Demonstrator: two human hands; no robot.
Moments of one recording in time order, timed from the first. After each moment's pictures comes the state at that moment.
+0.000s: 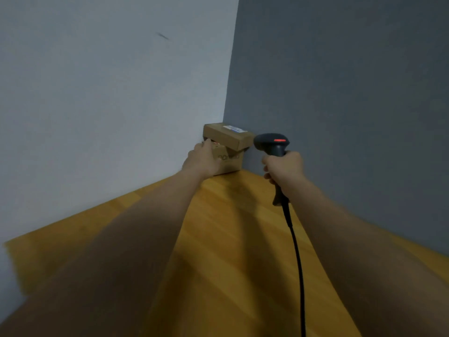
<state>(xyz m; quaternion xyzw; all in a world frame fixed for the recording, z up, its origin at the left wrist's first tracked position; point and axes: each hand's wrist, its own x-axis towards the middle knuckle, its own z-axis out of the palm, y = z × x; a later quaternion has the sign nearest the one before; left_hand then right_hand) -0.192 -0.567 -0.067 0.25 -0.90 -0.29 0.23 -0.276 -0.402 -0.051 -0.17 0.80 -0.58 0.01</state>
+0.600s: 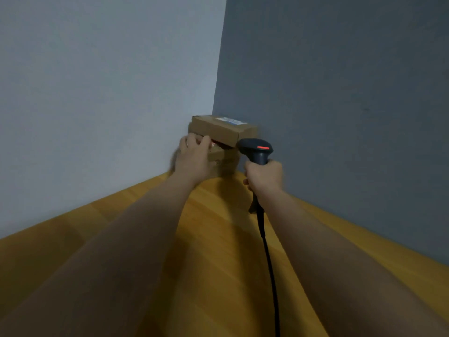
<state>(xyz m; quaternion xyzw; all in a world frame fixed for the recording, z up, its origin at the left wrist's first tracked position) -0.299 -0.627 -0.121 0.23 -0.91 -0.14 0.32 -0.340 -0.470 -0.102 -0.12 0.78 -0.61 0.01</state>
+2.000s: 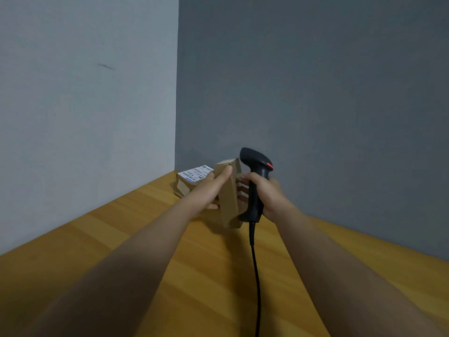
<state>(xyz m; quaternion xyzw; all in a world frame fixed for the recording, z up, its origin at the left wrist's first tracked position) -0.186 -0.438 -0.056 0.11 -0.76 -0.63 0.10 -0.240 -0.298 -0.039 -0.11 0.68 -0.71 0.14</state>
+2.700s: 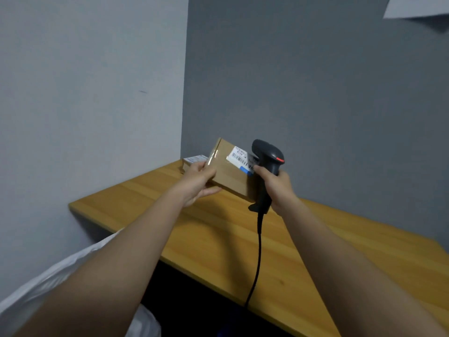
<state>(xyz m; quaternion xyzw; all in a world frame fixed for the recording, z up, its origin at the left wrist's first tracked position) 0.067 -0.299 0.008 0.10 -0.61 -0.77 0.16 0.010 -0.119 0.028 -0.12 0.71 -0.70 0.05</state>
